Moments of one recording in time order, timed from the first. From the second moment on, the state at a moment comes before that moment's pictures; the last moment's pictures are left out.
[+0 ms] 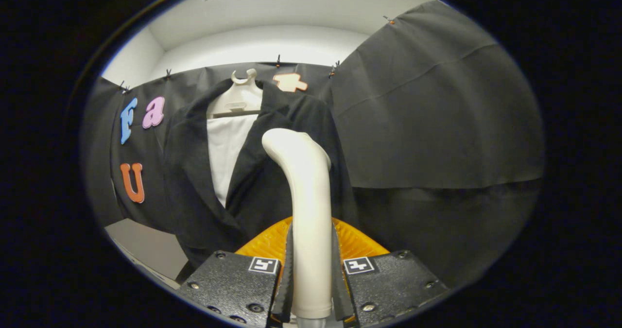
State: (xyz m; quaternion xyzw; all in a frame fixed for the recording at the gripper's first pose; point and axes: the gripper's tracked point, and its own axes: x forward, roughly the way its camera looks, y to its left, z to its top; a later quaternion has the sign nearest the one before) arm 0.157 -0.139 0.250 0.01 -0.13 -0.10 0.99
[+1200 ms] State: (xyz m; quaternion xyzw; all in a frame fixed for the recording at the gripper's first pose) arm 0.181 -0.126 0.108 0.00 0.00 -0.11 0.99
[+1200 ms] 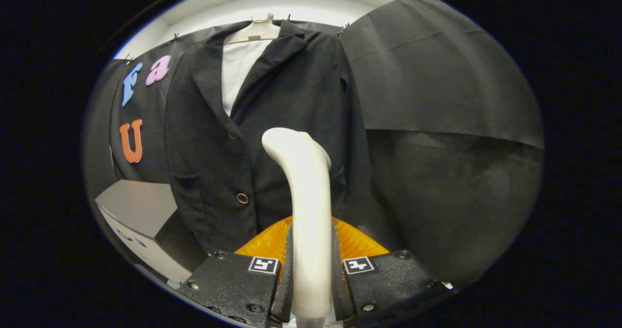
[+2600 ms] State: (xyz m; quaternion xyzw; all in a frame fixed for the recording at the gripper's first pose) arm 0.198 -0.137 -0.032 -0.02 0.13 -0.11 0.99
